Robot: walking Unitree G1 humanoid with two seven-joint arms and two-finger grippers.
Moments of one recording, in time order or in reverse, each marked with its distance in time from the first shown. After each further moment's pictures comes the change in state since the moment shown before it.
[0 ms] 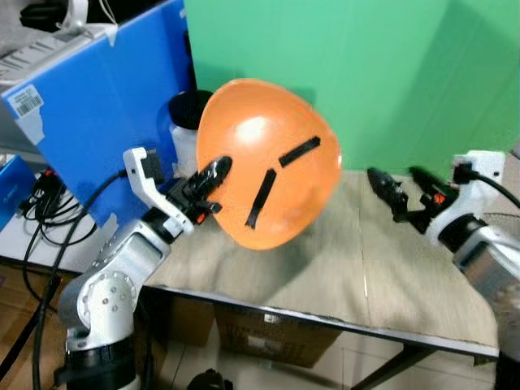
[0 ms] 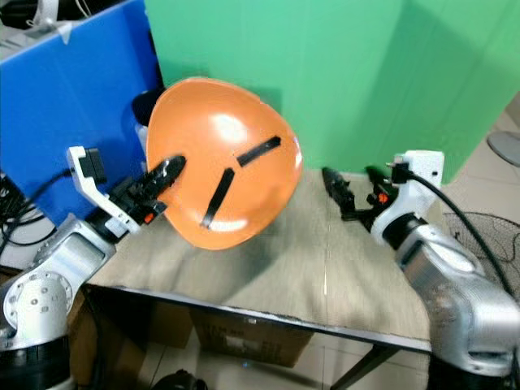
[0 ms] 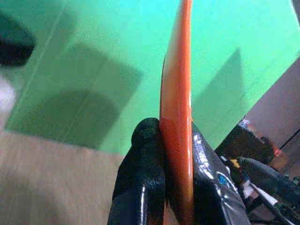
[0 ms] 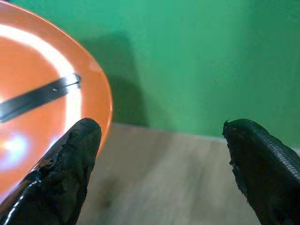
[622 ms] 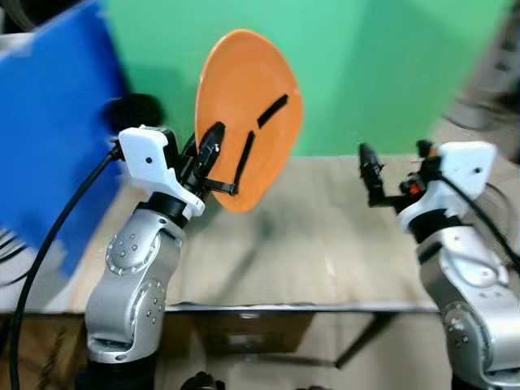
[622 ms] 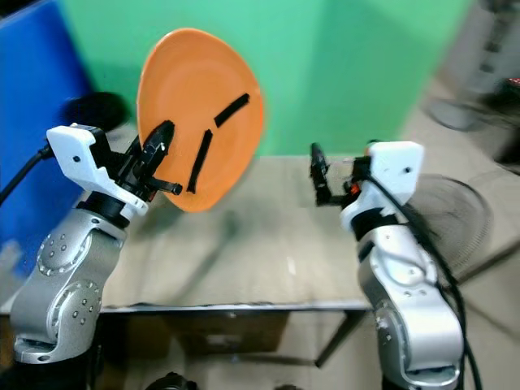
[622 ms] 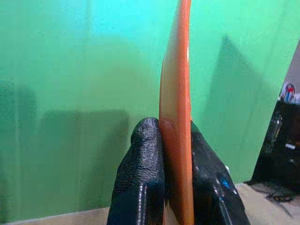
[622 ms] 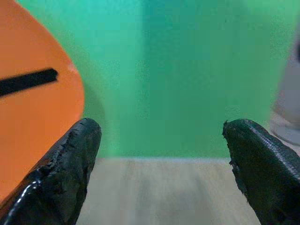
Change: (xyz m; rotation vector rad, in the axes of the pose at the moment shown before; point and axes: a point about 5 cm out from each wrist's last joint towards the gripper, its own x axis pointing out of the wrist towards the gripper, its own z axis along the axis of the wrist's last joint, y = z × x) left arm 0.008 -0.026 0.017 0.483 -0.203 0.220; right arm 0.000 0.045 0.006 -0.163 -0.186 -0.160
